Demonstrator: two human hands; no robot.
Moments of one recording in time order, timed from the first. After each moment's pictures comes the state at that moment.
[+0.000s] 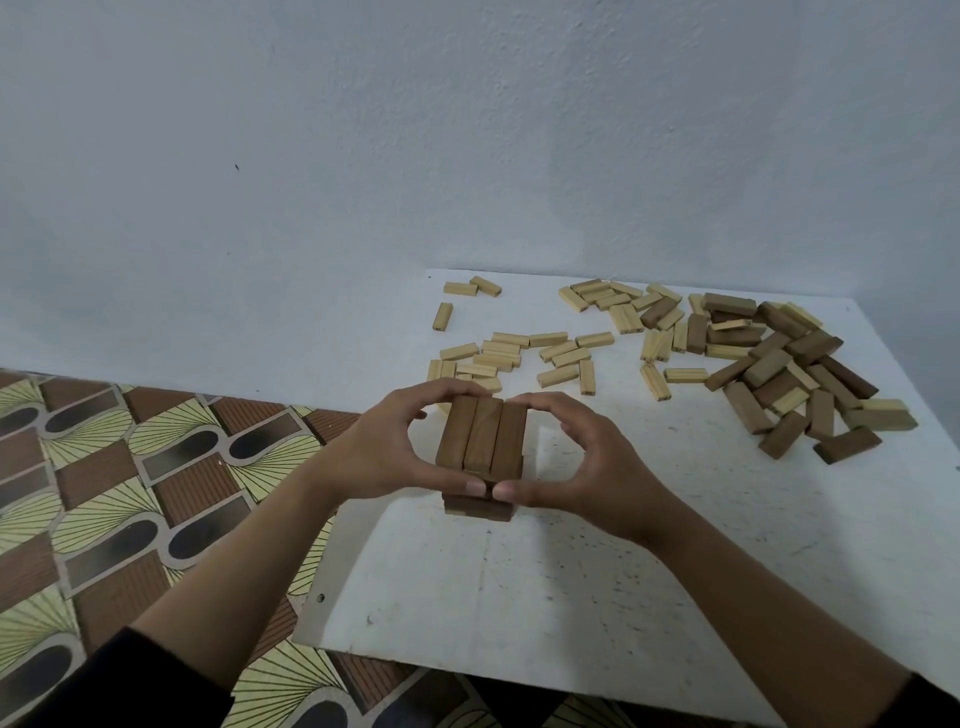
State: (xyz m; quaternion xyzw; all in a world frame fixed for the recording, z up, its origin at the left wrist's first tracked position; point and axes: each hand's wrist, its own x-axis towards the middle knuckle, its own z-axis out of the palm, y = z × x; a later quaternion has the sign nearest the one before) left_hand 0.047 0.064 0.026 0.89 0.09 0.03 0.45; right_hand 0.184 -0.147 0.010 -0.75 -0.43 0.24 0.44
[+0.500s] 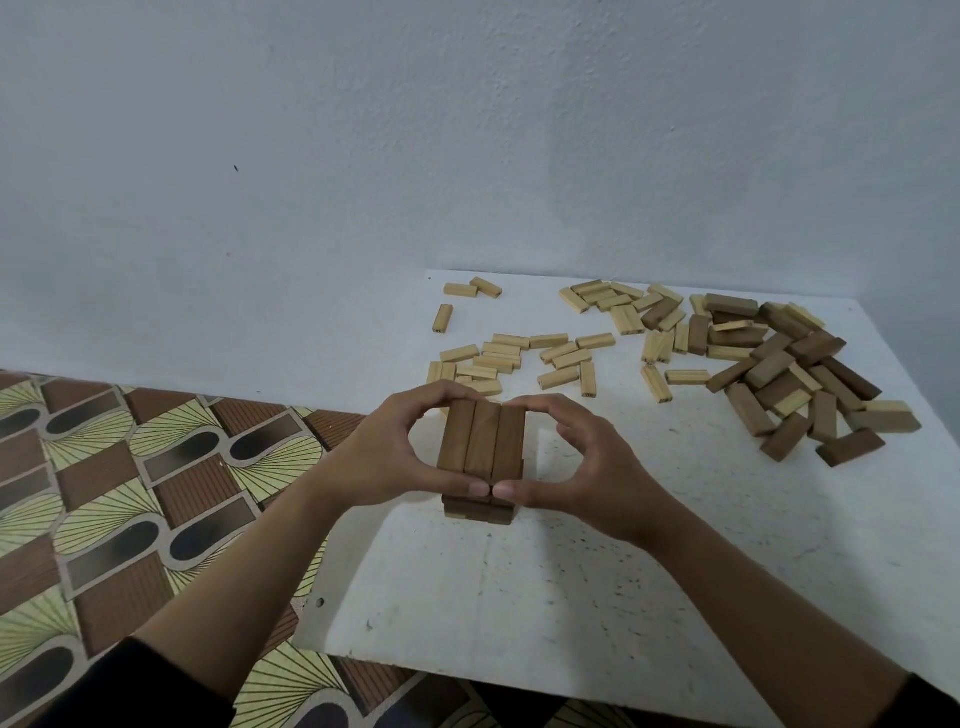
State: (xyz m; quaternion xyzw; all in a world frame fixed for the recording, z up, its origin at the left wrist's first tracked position) left_hand 0.051 0.061 0.022 0.87 0.06 0.08 0.48; right_hand 0.186 -0.144 0.006 -0.75 -0.43 0.25 0.44
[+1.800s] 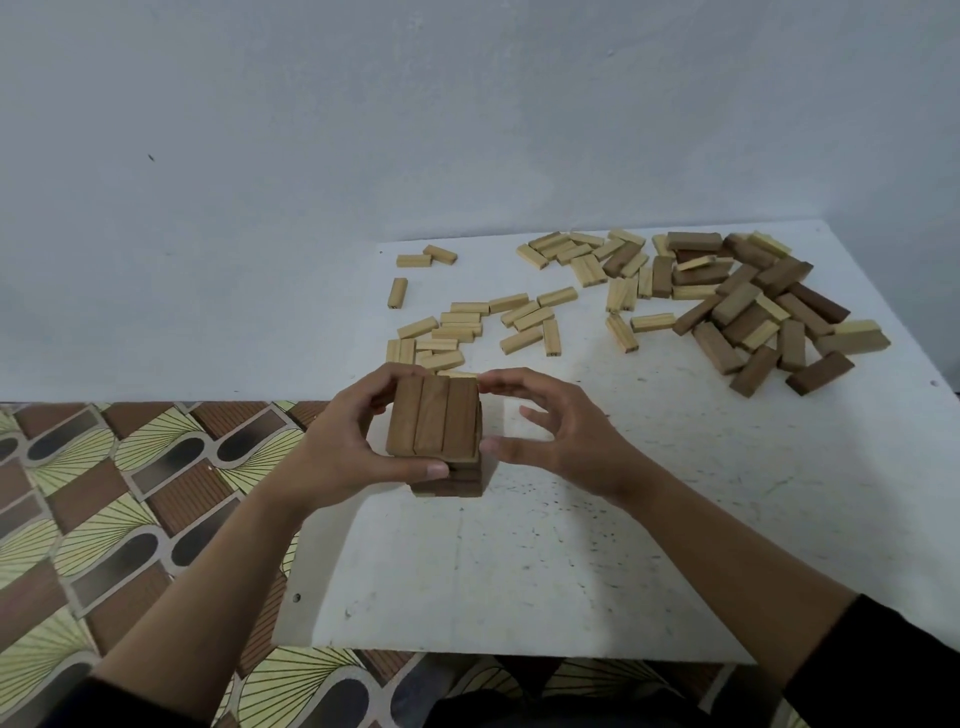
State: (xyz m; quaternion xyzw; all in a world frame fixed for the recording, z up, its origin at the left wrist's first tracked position) left_hand 0.051 0.056 0.012 0.85 0.08 0.08 0.51; right_hand 0.197 -0.155 -0.009 -0.68 -0.37 0.32 0.54
